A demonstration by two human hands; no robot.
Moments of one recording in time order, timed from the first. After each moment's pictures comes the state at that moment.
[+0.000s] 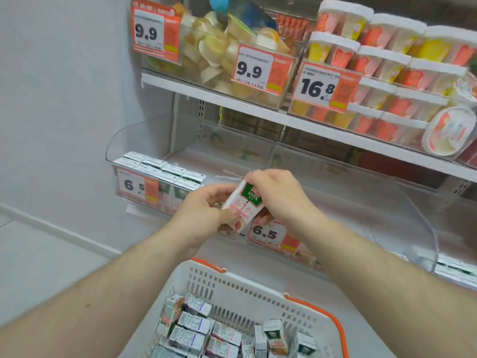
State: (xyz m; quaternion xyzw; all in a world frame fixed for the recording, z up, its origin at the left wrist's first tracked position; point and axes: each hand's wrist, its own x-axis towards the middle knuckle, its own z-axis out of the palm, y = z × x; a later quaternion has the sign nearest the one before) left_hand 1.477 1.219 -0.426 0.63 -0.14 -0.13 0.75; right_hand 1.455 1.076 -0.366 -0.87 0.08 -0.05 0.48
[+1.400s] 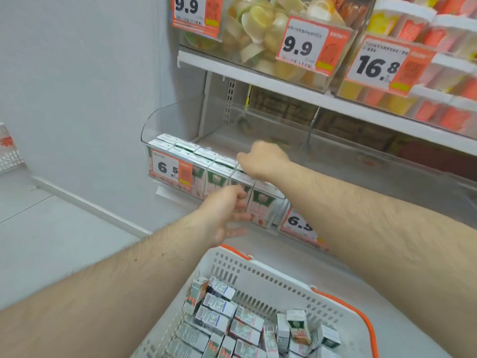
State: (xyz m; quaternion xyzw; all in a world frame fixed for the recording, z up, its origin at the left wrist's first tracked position) left_hand 1.508 1.232 -0.455 0.59 0.11 -0.24 0.76; right_hand 1.555 1.135 -0.380 -0.99 0.04 -0.01 0.11
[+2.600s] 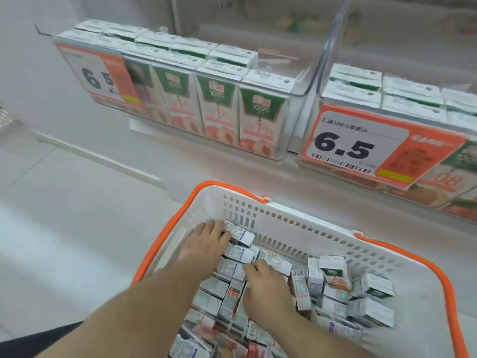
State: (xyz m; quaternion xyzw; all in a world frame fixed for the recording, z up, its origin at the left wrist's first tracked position) left_hand 1.503 1.245 -0.744 0.91 -0.31 -0.15 -0.22; right_hand 1.404 1.096 -0.758 -0.97 -0.04 0.19 0.16
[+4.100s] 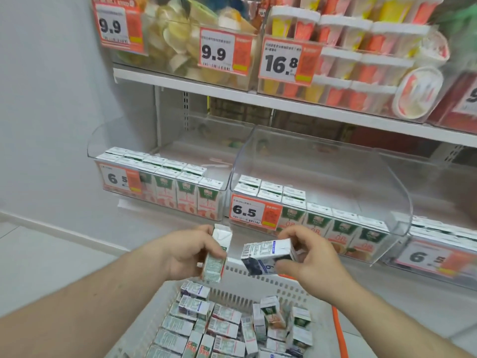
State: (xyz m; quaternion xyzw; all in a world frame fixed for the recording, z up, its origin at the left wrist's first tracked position) left_hand 1.466 1.204 -0.493 0.64 0.00 -0.42 0.64; right_hand 1.351 0.979 -0.474 -0.88 0.03 -0.09 0.46
